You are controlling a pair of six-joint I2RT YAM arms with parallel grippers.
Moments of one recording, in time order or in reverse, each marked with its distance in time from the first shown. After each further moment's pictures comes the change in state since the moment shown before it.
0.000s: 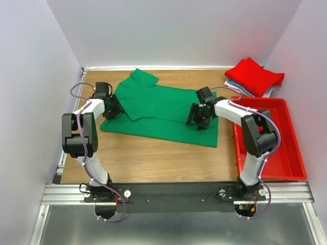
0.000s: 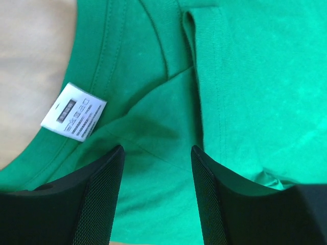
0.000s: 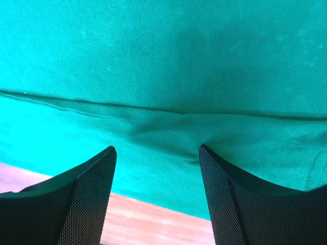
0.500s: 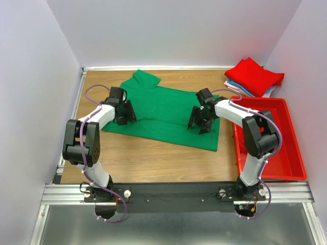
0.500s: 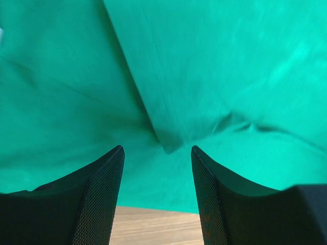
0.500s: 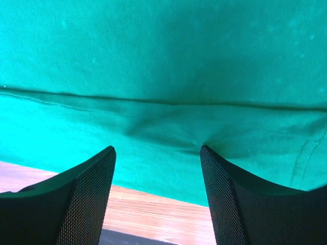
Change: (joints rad) left arm -0.173 -0.142 -0.109 -0.037 -0.020 0.011; right arm 0.019 -0.032 -0.010 -0.113 -0.002 0.030
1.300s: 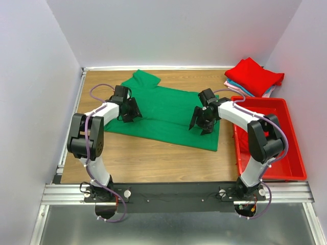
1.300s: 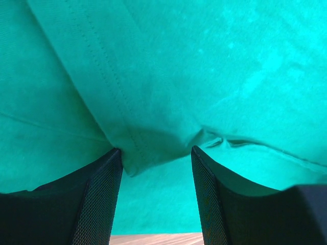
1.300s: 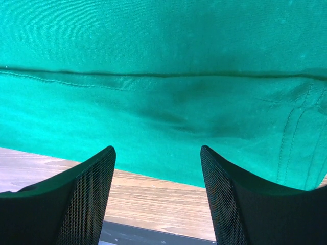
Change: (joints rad) left arm -0.045 0.085 0.019 0.091 0.060 -0.081; right arm 0.000 -0.082 -0.041 -0.029 0.007 0.005
